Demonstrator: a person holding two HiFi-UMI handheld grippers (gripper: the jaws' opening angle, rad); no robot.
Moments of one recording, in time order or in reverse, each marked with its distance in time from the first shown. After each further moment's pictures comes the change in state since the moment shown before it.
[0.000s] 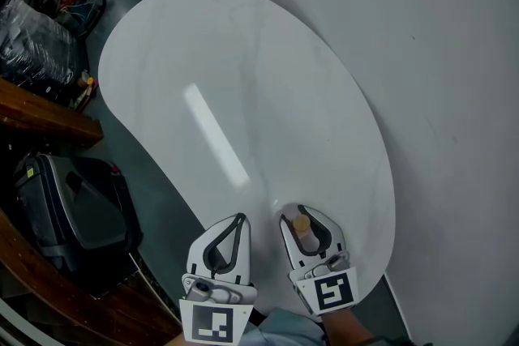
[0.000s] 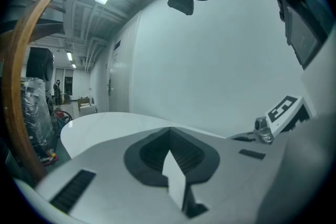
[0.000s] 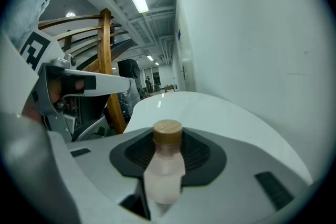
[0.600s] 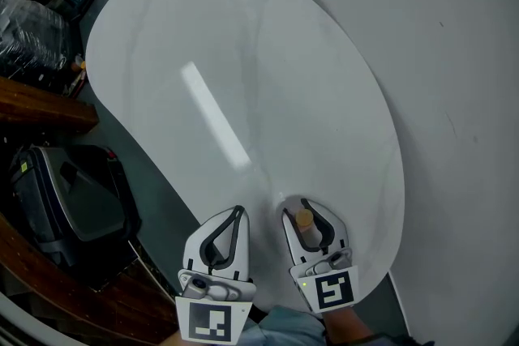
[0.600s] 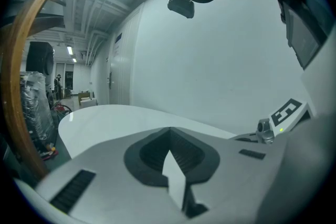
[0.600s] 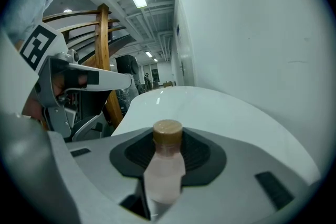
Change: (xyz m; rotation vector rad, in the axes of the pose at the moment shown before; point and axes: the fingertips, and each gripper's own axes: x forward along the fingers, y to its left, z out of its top) left arm 0.014 0.006 -0.016 0.006 0.071 -0.013; right arm 0.008 -0.007 -0.017 0.041 0.031 -0.030
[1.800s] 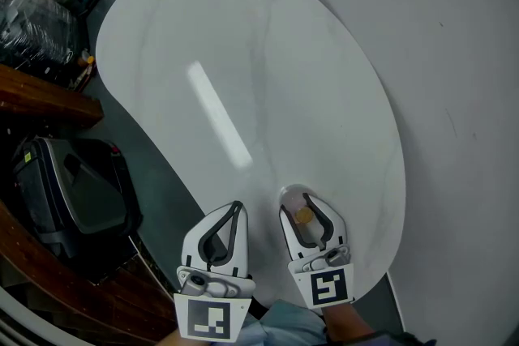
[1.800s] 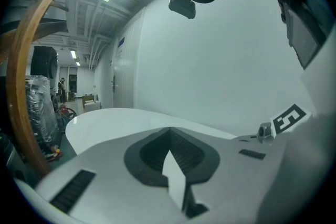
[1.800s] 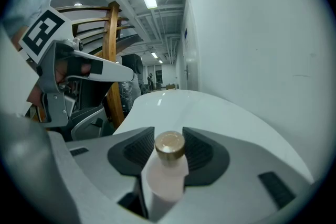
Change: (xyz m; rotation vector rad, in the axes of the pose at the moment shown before) left arm -0.017 0.008 0.006 -0.008 -0.029 0.041; right arm 0.000 0.014 0.005 -0.062 -0.041 -0.003
